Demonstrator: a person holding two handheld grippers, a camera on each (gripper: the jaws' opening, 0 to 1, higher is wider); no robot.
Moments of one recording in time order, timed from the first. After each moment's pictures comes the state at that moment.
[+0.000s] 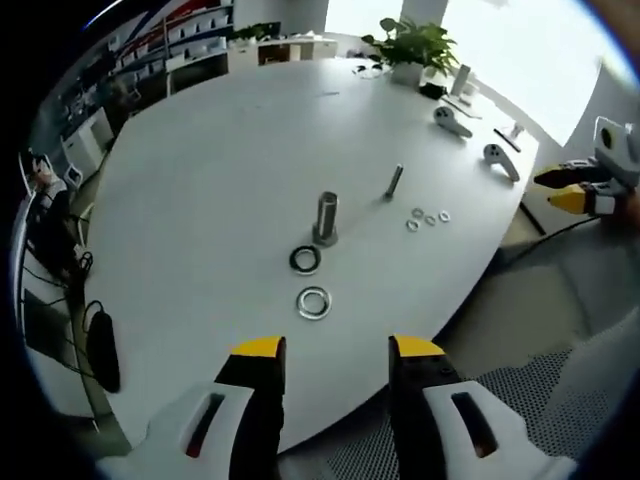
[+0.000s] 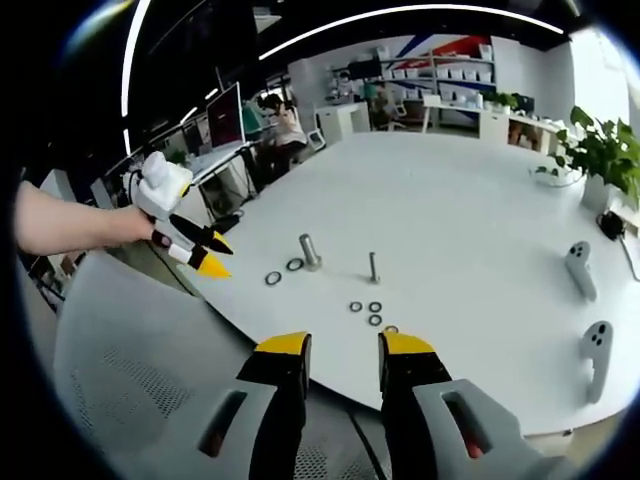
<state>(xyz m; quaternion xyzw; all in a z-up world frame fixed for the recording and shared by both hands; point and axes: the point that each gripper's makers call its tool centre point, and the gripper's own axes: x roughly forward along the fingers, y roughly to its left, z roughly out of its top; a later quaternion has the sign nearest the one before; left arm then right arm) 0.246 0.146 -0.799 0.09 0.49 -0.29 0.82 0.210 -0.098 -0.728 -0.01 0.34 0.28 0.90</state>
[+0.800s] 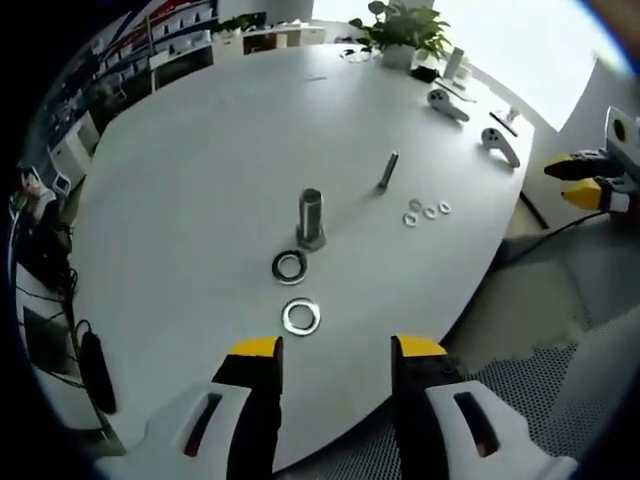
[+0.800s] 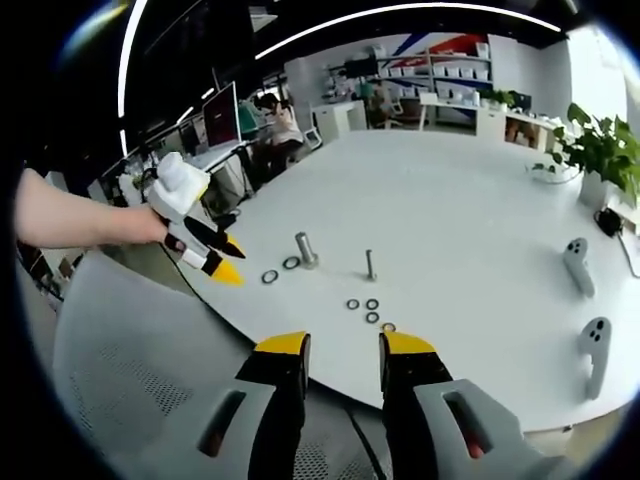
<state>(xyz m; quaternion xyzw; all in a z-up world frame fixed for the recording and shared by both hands) 0.257 0.125 -0.817 0.12 0.51 -0.31 0.80 0.210 -0.101 -0.732 -0.01 0.35 0.28 0.89</state>
